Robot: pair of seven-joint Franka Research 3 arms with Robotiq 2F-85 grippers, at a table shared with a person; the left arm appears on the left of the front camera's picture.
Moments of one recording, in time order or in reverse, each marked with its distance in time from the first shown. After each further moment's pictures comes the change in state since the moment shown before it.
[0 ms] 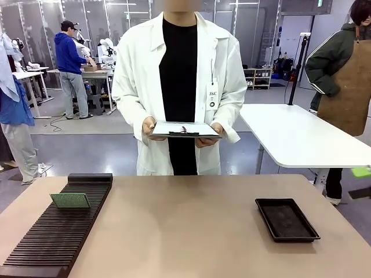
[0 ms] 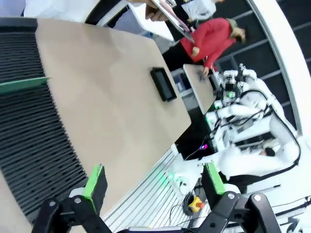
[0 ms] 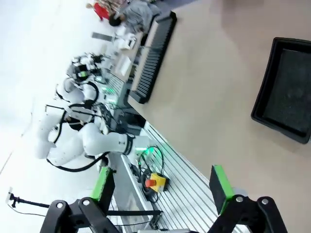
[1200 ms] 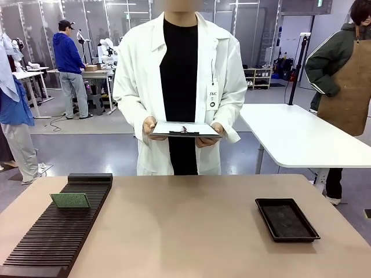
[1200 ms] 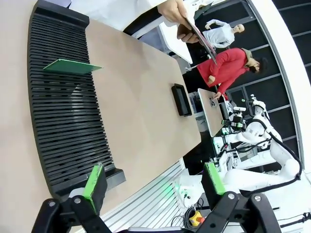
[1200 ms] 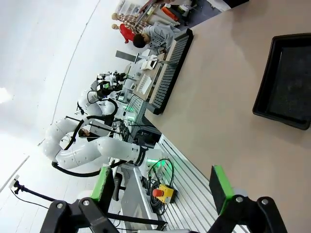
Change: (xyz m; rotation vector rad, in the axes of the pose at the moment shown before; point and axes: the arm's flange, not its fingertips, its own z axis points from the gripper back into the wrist) left arm -0.031 0.031 0.056 0.088 -0.096 0.101; right arm -0.056 -0.042 0.019 0.119 -0.122 0.016
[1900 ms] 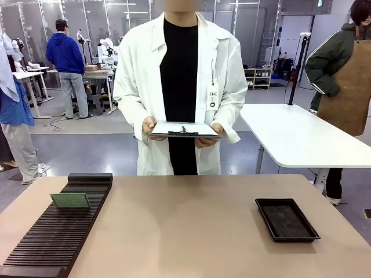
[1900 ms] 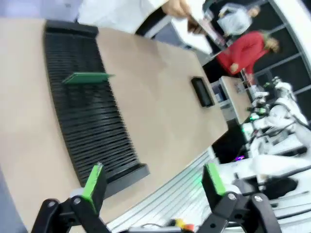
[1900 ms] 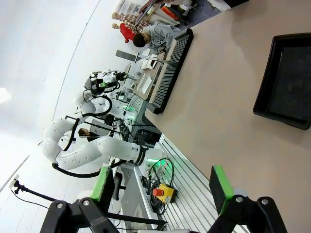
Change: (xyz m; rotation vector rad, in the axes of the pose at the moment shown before) left arm 0.029 -0.036 0.041 0.150 0.045 -0.201; right arm 0.000 0.000 -0.001 0.000 0.003 0.000
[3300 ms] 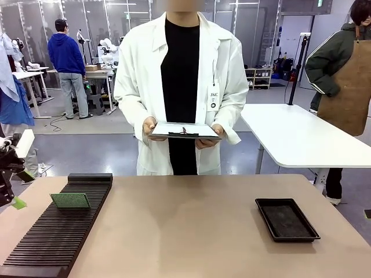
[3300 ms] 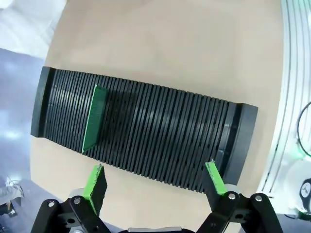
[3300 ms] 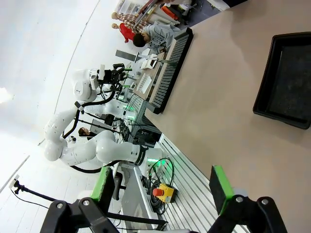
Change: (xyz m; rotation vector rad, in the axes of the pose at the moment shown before) left arm 0.035 -0.075 -0.195 0.254 0.597 -1.211; right arm 0.000 -0.001 0.000 0.000 0.002 -0.003
